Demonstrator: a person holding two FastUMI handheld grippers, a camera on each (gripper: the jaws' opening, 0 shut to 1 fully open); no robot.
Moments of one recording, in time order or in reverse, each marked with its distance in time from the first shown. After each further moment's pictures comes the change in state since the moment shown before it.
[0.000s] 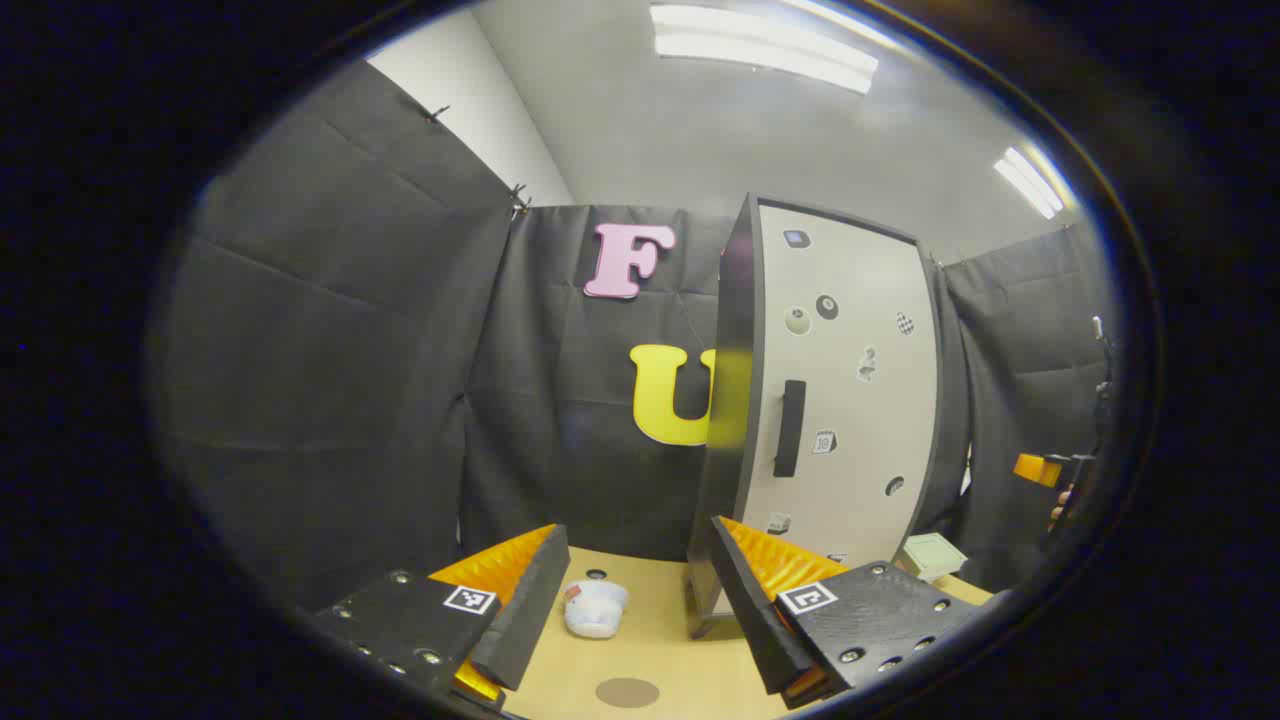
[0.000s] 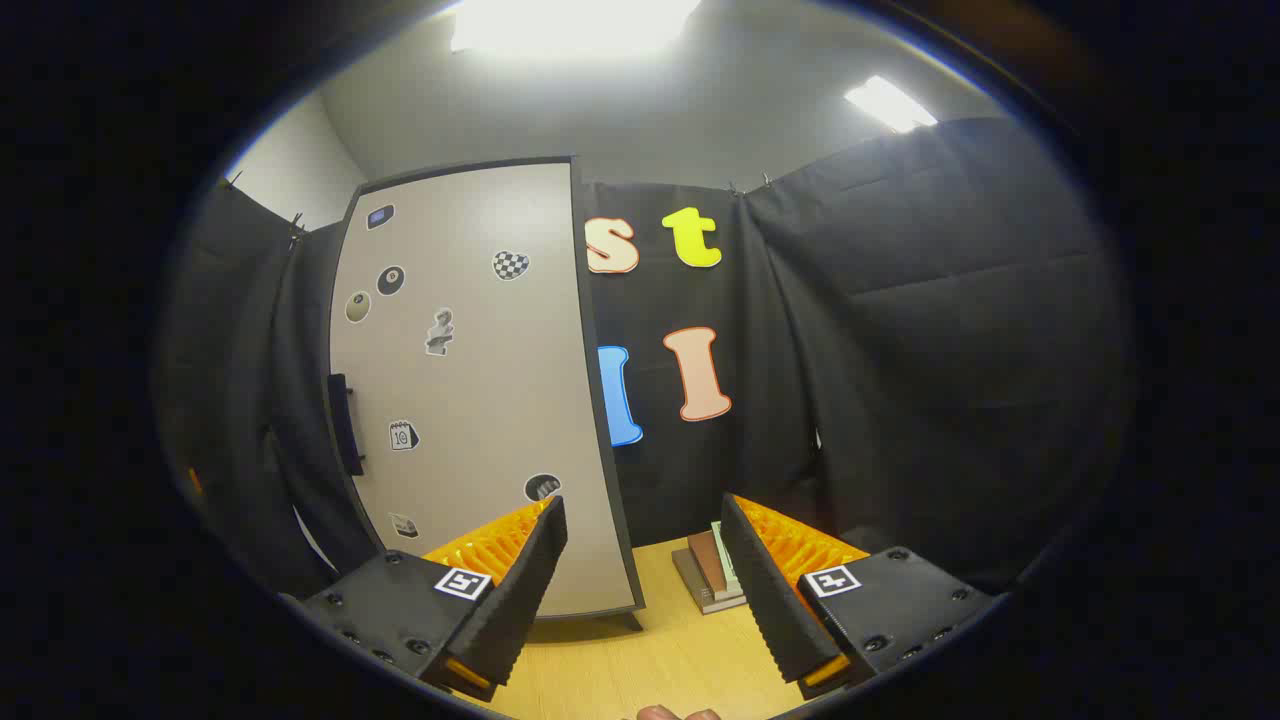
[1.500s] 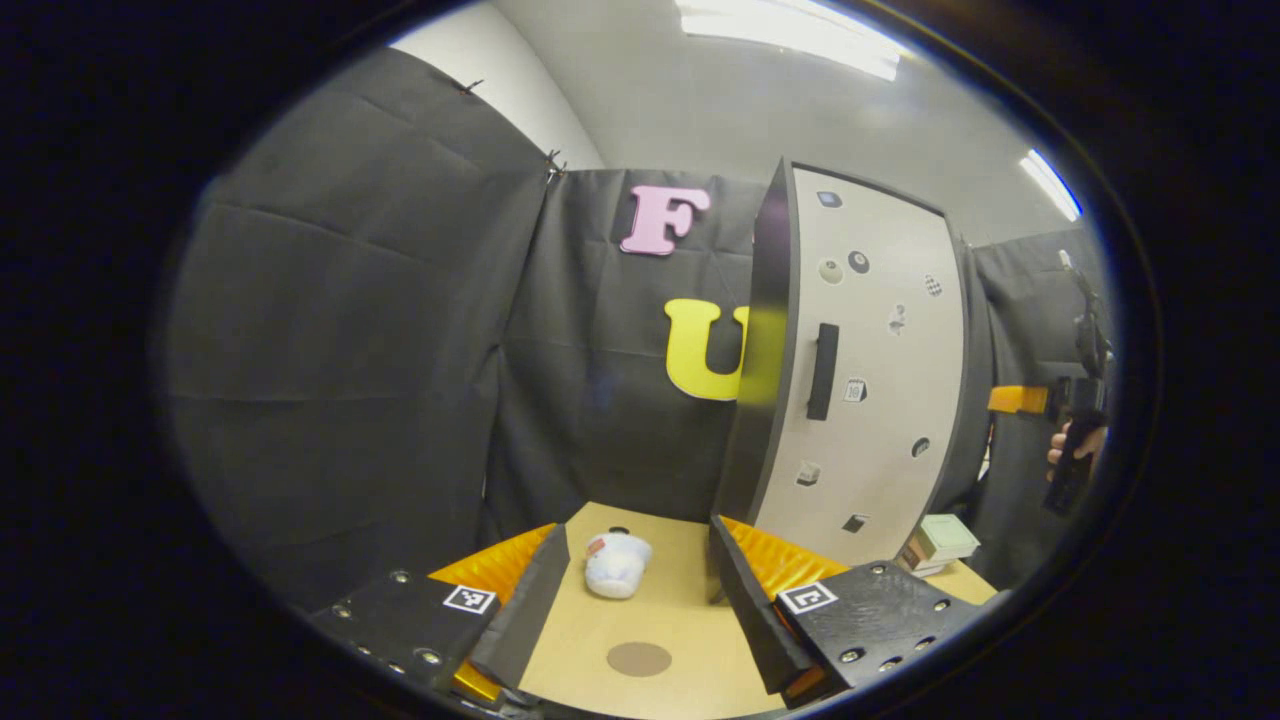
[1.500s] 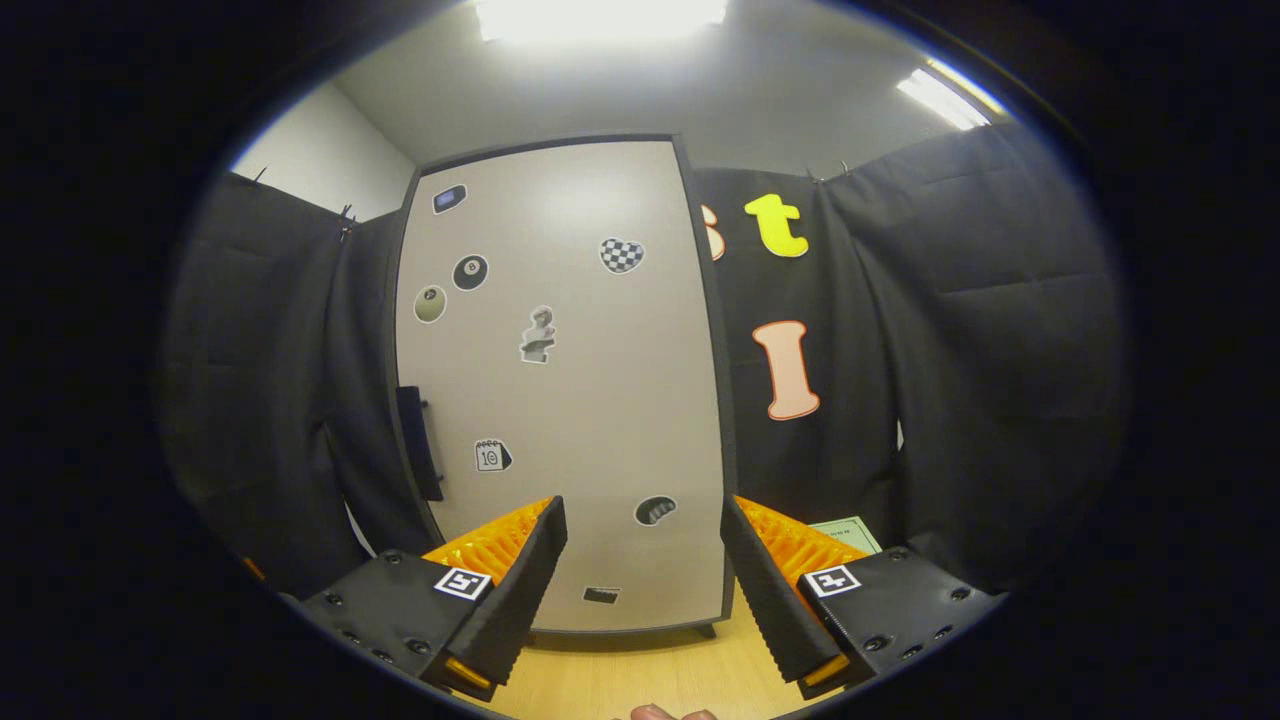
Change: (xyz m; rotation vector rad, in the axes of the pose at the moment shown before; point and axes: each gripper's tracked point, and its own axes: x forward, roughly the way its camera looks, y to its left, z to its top) left arm -0.033 0.028 -0.066 -0.039 0.111 0.096; right arm 0.043 0.118 0.026 -0.023 0.048 0.211
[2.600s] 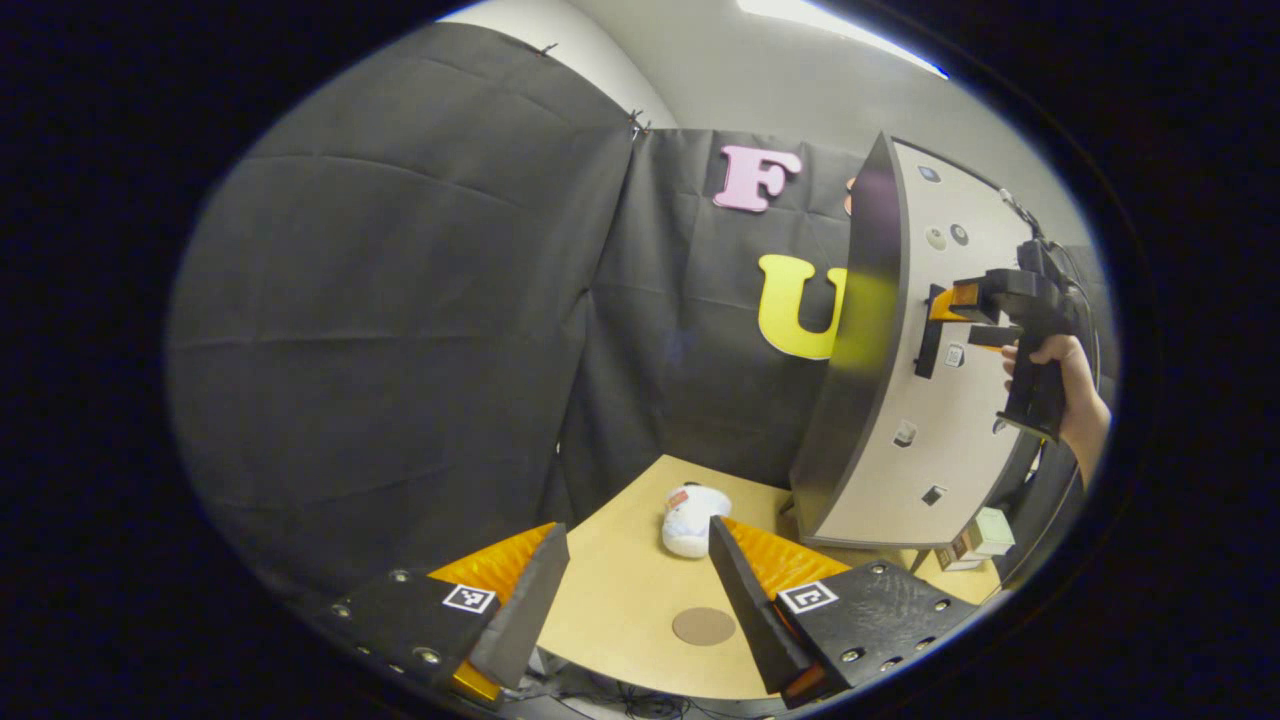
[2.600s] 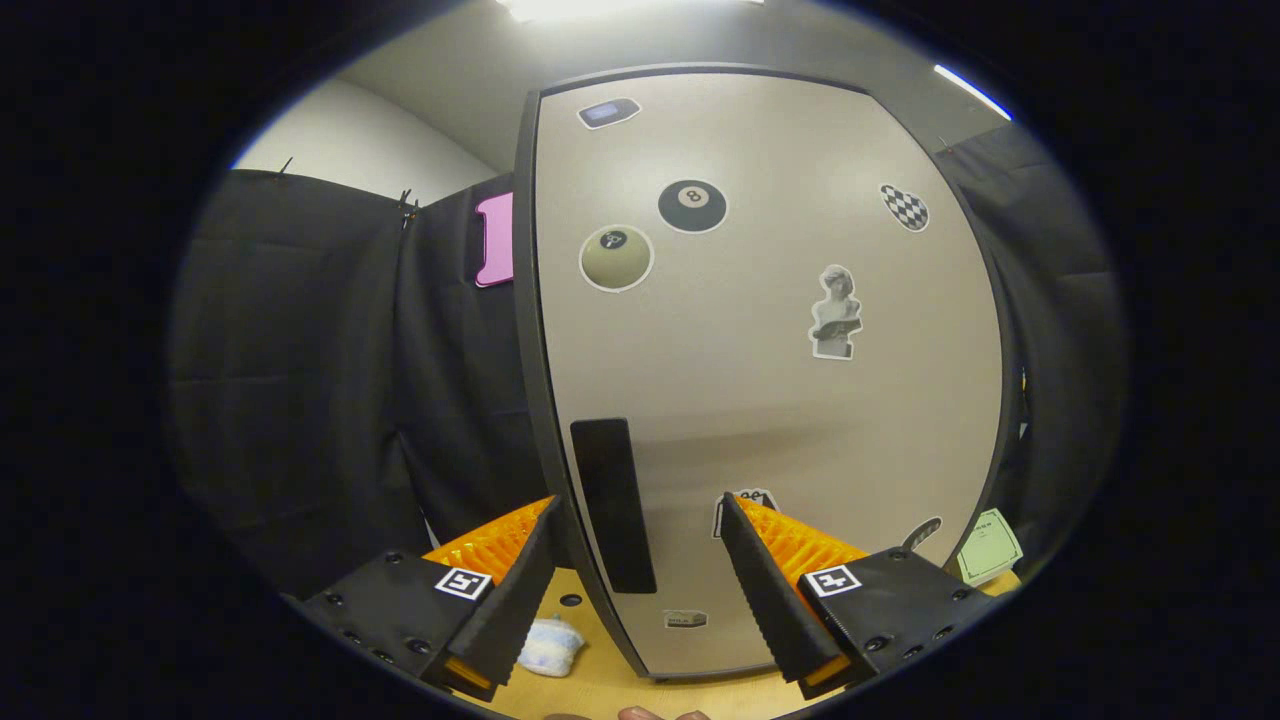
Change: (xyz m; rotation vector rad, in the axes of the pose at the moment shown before) left arm -0.015 0.101 -0.057 -0.062 0.136 0.210; right arm 0.114 0.206 0.000 0.011 0.051 0.195
